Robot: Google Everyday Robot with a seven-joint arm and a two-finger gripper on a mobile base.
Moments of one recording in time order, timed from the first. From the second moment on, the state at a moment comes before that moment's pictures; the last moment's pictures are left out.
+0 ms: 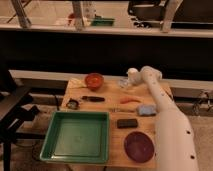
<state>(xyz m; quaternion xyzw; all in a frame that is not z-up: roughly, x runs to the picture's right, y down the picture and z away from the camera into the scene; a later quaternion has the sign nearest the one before) 0.171 -0.056 1.041 -0.09 -0.21 0.16 0.96</state>
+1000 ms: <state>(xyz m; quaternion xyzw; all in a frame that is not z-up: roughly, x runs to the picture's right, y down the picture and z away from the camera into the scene) 0.171 -0.037 1.049 -0.17 -0.24 0.17 0.94</state>
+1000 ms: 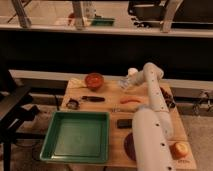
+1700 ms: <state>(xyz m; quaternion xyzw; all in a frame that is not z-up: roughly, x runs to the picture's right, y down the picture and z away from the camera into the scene) 0.173 -0.036 1.048 -0.17 -0.24 0.17 0.94</state>
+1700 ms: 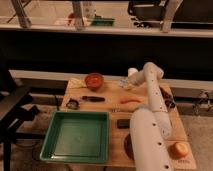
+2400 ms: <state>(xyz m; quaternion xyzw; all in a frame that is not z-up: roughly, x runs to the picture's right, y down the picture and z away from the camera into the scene) 0.173 -0.036 1.049 -0.17 -0.24 0.17 0.94</state>
